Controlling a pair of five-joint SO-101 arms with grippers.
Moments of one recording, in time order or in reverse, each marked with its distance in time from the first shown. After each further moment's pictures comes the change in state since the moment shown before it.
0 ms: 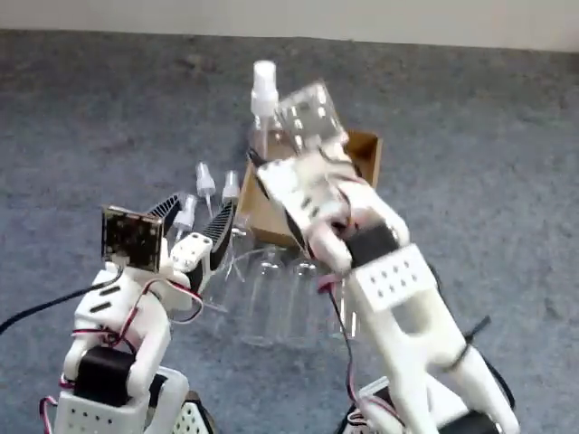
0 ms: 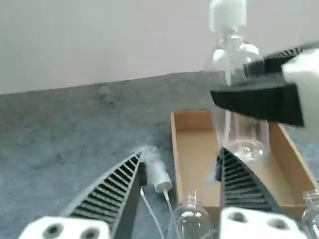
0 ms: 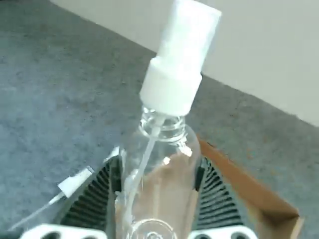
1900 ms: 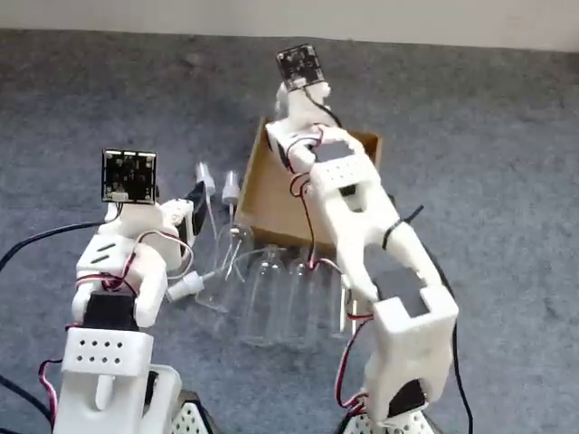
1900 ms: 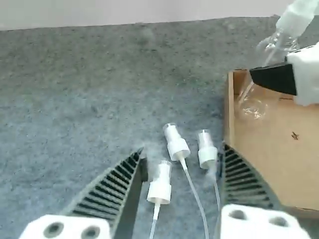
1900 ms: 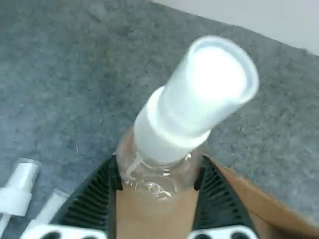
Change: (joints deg) left arm -10.6 26.0 -2.3 -12.7 -0.3; right arm 8.3 51.3 -30.9 -7.7 -1.8
